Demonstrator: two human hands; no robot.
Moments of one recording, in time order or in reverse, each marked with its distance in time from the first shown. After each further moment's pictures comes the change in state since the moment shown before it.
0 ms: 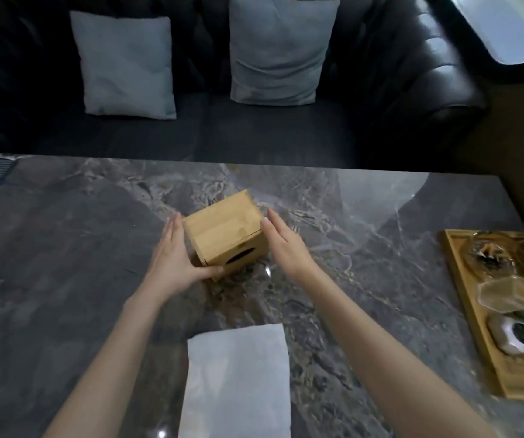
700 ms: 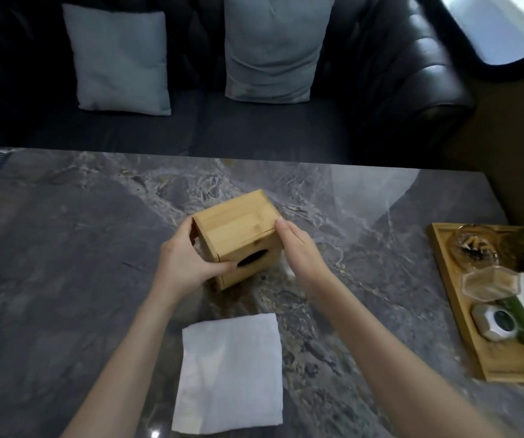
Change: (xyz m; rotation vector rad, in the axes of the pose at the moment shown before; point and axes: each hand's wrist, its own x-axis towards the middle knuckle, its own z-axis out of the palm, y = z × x) left_hand -0.032 0.030 0.004 -0.340 0.107 0.028; right_hand -0.030 0.002 -0.009 0.178 0.086 0.074
